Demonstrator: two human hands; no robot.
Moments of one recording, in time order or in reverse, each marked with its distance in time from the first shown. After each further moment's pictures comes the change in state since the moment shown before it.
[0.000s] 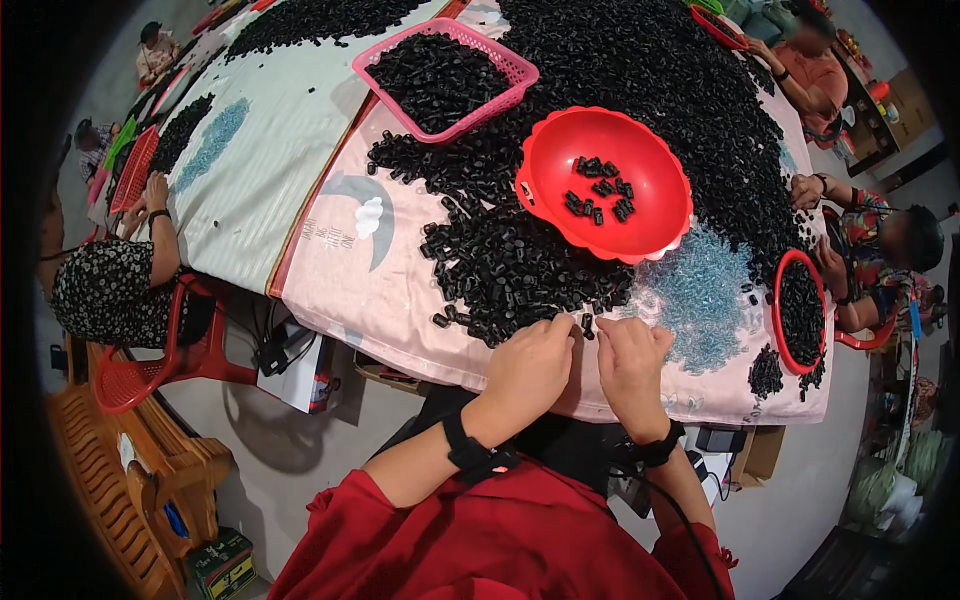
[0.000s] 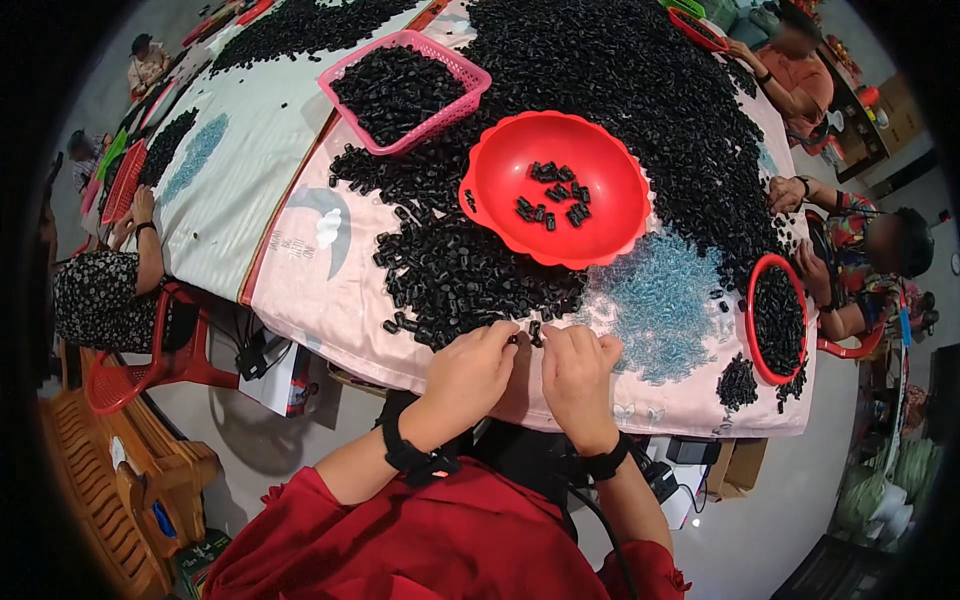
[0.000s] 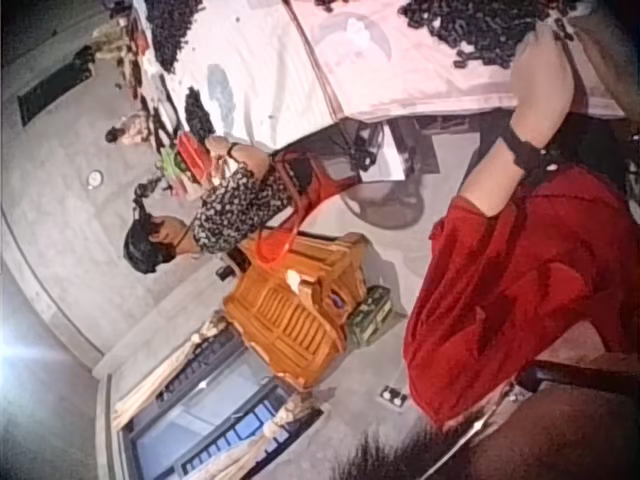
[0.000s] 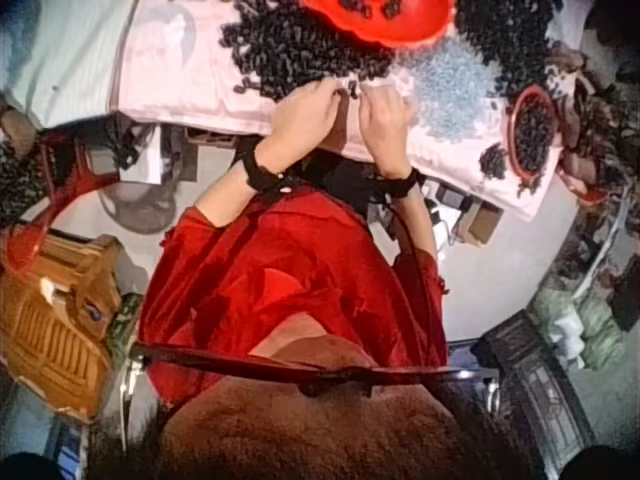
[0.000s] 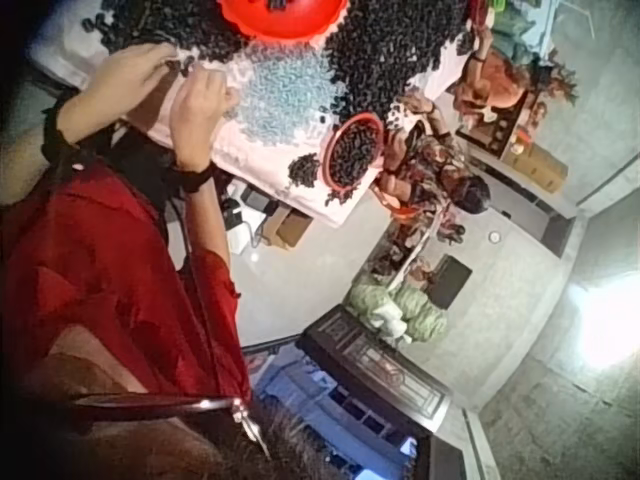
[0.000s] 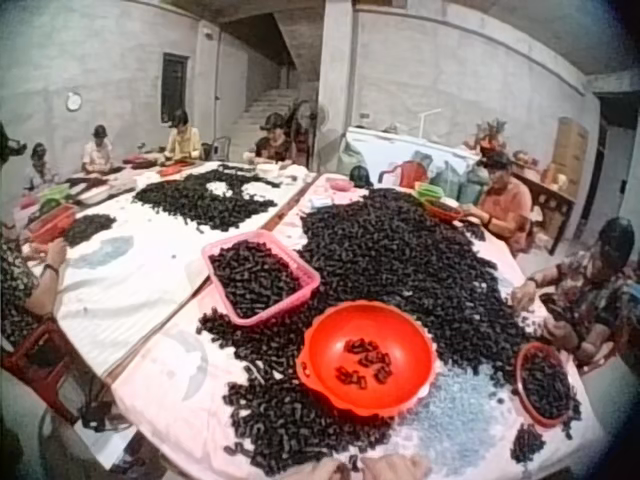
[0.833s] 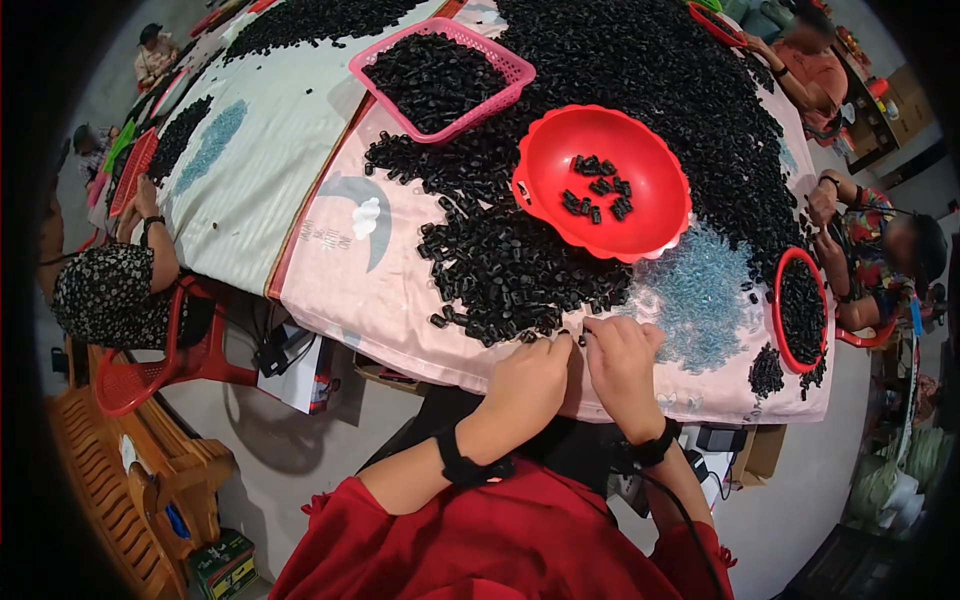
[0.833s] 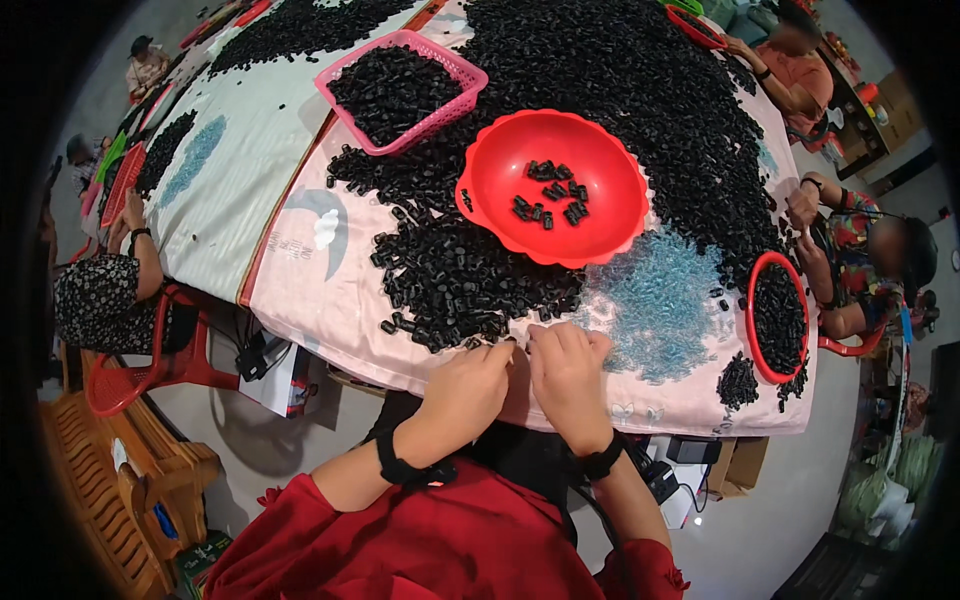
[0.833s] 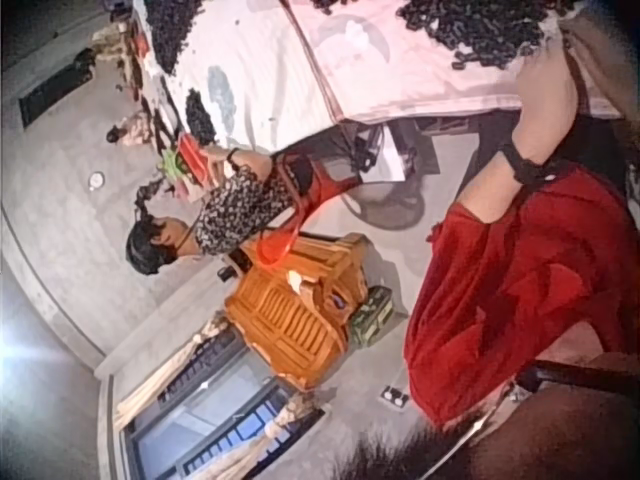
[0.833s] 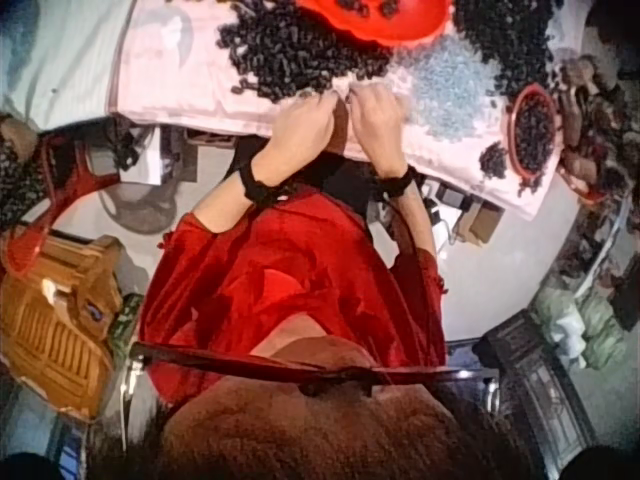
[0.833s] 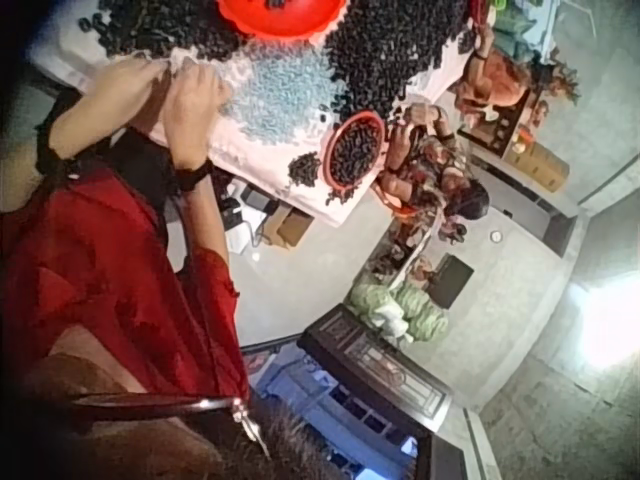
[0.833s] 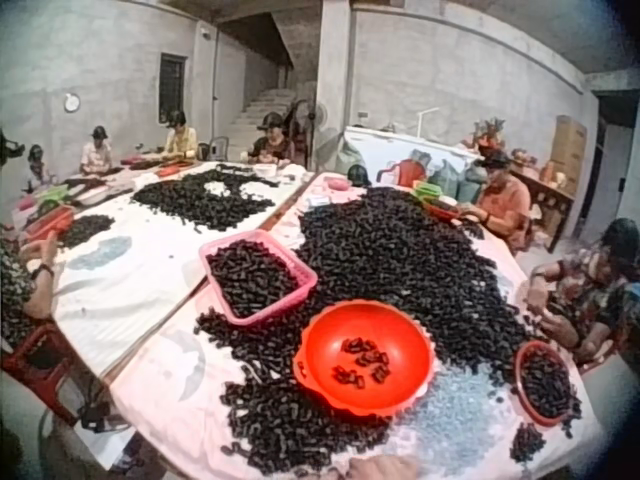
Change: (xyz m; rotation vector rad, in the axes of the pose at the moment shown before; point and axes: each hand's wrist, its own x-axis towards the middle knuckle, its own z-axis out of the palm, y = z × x) left_hand -0.018 0.001 0.004 0.086 -0.007 0.101; right_hand 0.004 -0.004 0.007 0.027 0.018 -0.034
